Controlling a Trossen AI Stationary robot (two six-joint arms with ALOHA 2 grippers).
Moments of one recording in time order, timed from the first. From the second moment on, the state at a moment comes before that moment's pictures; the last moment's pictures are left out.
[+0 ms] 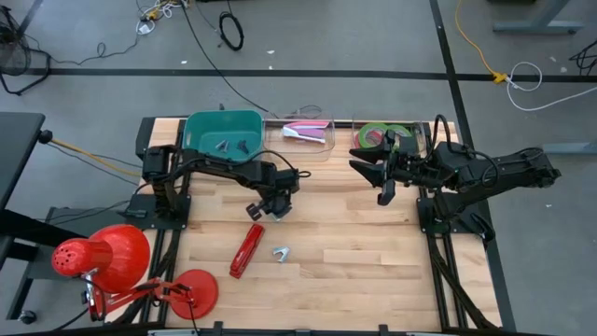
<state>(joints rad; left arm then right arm) 0.12 1.85 1.17 -0.61 0.13 1.06 0.17 0.97 1.01 0.11 0.35 0.17</state>
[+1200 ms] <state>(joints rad) 0.11 1.85 1.17 -0.63 0.13 1.01 0.17 0.97 1.01 0.11 0.35 0.18</state>
